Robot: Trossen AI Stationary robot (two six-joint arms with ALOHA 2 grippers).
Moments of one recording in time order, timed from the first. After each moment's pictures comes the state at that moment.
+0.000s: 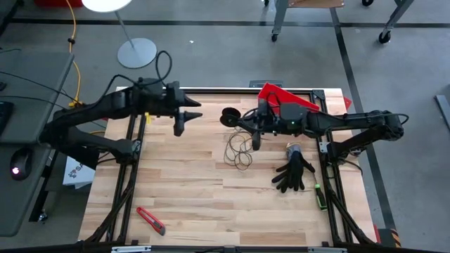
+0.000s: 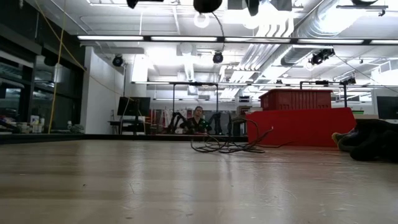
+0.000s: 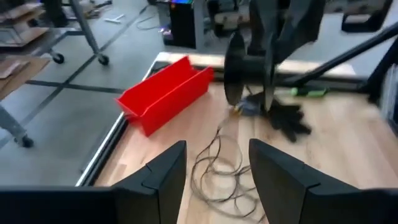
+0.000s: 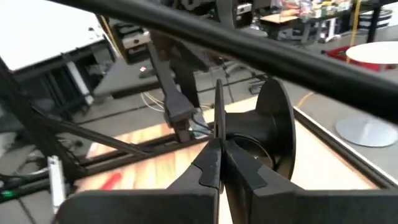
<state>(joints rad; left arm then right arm) 0.21 1.11 1.26 -0.55 -0.01 0.06 0.00 1.31 1.10 0.04 0.16 0.20</state>
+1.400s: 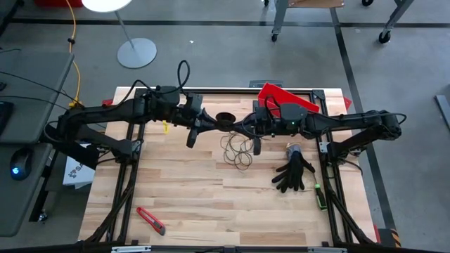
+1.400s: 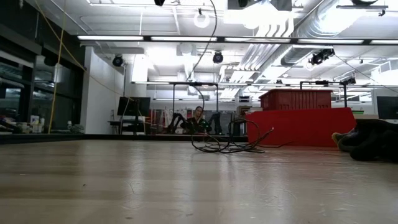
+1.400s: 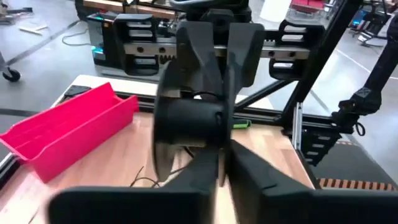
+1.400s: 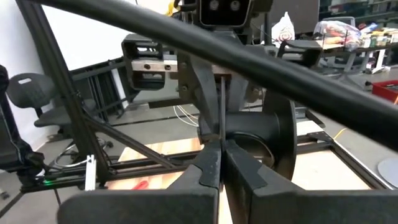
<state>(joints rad) 0.12 1.26 1.25 -0.27 0.20 -0.10 0.00 1.34 1.10 0.19 0.00 0.13</state>
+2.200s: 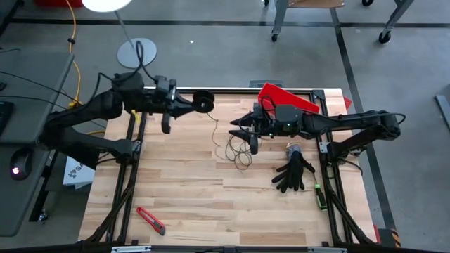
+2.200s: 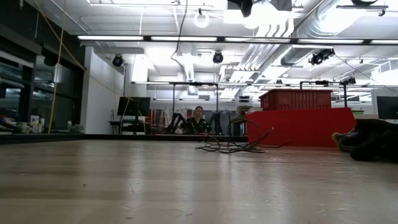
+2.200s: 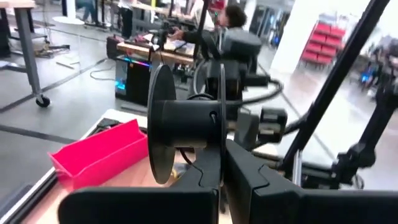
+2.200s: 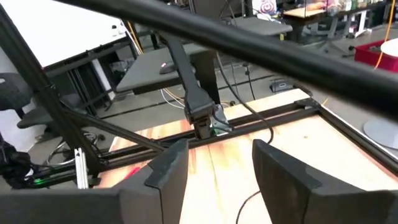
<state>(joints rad) 0.22 1.03 1.26 -0.32 0.20 -0.20 0.00 1.35 1.10 0.11 0.07 0.23</state>
